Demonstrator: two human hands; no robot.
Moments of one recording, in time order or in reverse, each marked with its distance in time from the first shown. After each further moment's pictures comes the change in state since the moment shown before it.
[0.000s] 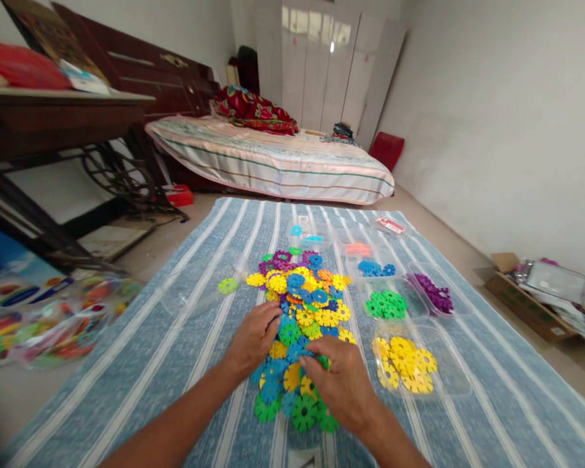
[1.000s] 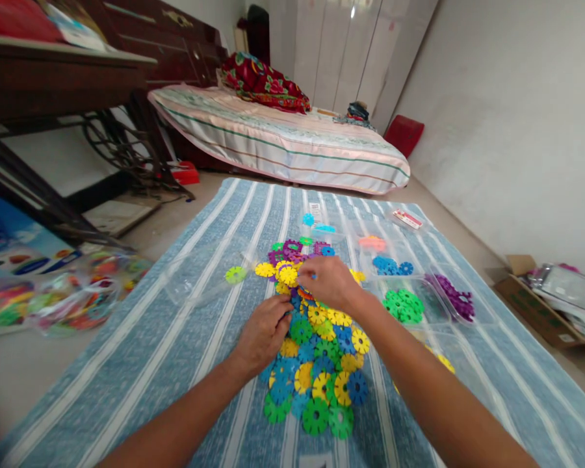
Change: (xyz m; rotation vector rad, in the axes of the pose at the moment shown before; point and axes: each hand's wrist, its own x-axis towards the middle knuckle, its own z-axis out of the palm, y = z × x) left_hand -0.002 0.007 -0.001 -0.075 -0.034 -0.042; right_hand 0.140 -0.017 -0.008 -0.434 -0.179 -0.188
